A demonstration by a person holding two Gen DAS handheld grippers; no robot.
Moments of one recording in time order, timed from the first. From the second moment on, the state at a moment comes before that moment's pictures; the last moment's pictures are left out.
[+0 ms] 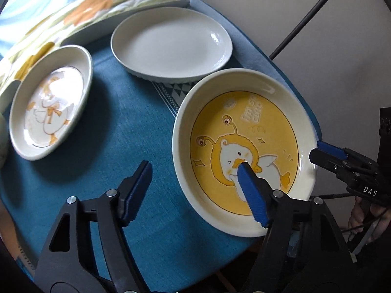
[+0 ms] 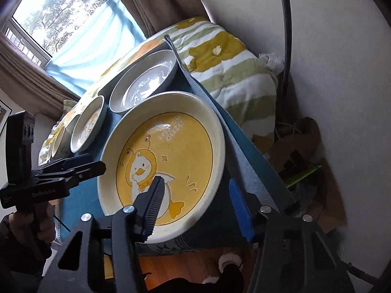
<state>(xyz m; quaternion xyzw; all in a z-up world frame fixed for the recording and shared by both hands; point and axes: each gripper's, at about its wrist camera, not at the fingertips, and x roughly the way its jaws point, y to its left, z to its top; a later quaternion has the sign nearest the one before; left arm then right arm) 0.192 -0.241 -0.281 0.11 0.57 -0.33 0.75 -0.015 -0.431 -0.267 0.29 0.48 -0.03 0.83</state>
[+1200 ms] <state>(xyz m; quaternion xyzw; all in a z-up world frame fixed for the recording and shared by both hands) 0.201 -0.231 -0.293 0.09 0.58 -0.31 0.75 0.024 -0.442 -0.271 0.24 0.50 0.00 0.83</state>
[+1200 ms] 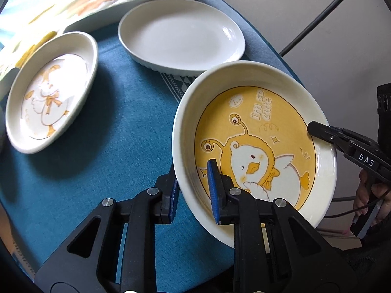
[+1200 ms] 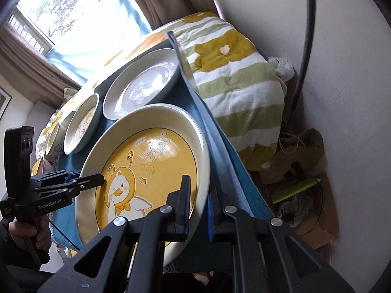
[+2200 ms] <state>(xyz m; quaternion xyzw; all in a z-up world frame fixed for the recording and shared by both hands) 0.139 0.094 -0.277 -0.04 0.58 -0.11 0.81 0.104 -0.176 -0.262 0.13 0.52 0.23 0.81</state>
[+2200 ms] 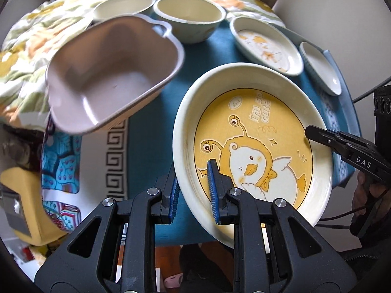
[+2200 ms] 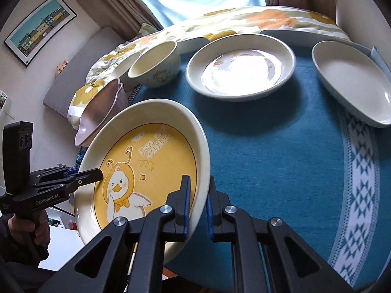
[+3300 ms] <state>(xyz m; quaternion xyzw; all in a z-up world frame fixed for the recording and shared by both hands) 0.132 0.099 -0.303 0.02 0.55 -0.10 0.83 0.107 -0.137 -0.284 0.09 0.53 0.21 0.82</state>
